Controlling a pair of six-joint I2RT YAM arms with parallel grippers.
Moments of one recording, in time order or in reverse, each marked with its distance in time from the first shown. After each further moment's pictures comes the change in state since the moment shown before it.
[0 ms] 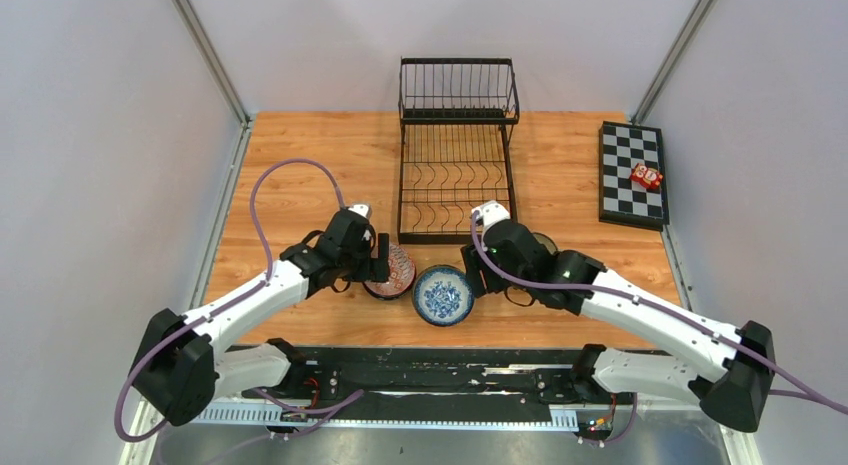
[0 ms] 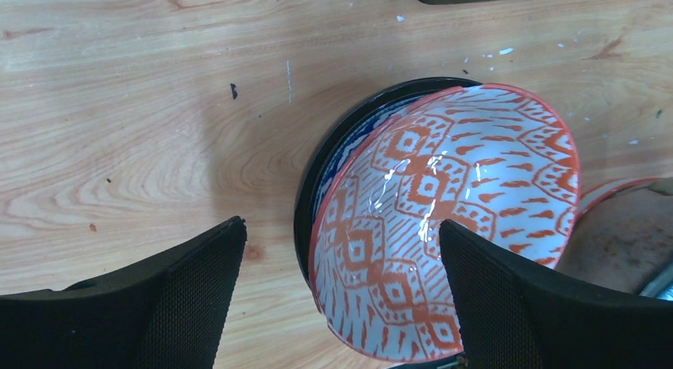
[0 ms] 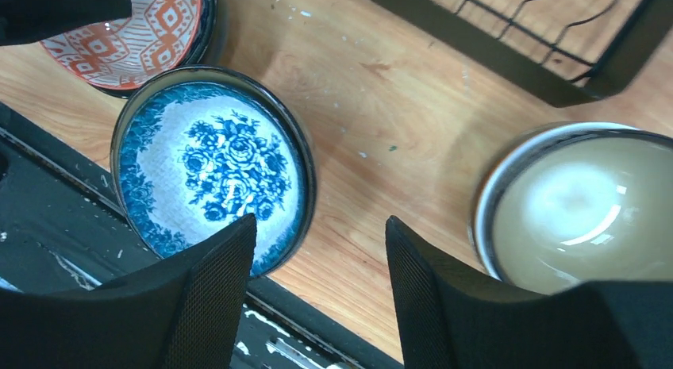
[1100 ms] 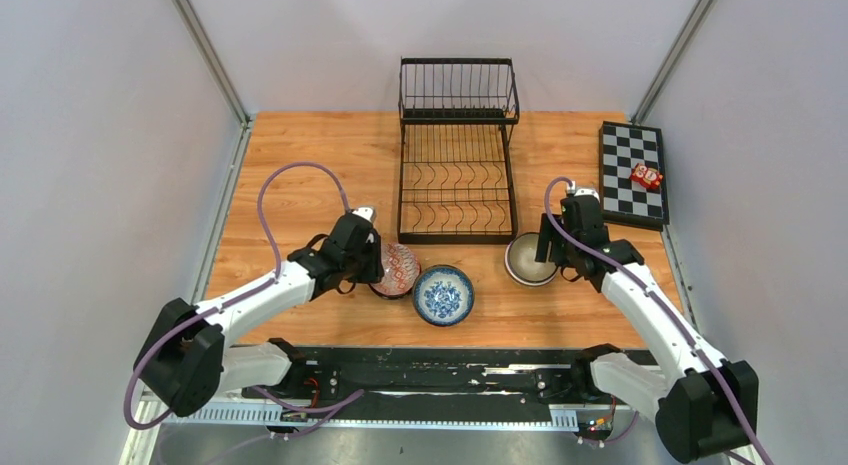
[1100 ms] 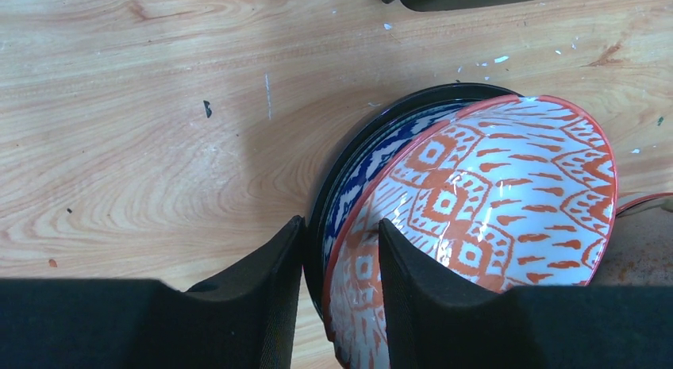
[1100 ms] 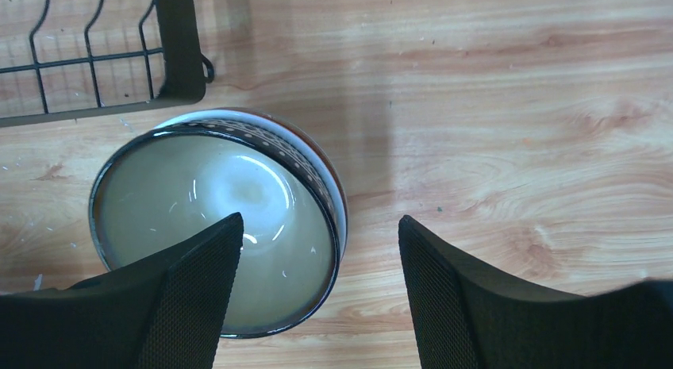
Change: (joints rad) left arm -0.011 0.074 -0.058 0.137 0.032 -0.004; right arm -0.680 -0.064 -0.135 0.000 0.027 -0.061
